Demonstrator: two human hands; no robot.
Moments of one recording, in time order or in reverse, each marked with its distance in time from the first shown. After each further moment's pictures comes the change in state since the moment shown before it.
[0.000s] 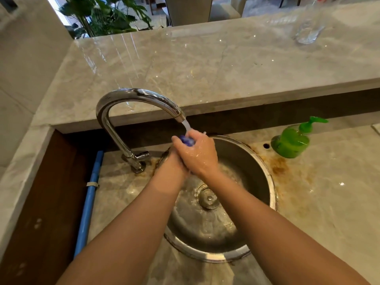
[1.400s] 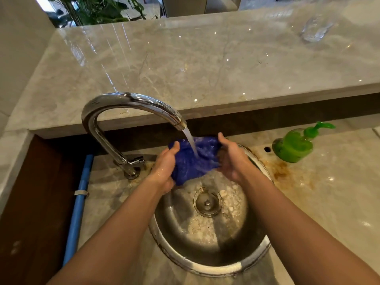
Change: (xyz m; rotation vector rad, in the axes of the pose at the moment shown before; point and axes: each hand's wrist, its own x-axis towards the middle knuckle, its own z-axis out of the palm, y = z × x) left_hand 0.041 -0.020 -0.038 -0.364 -0.079 -0.137; right_hand 0.038 0.070 -0.046 0.771 -0.102 0.770
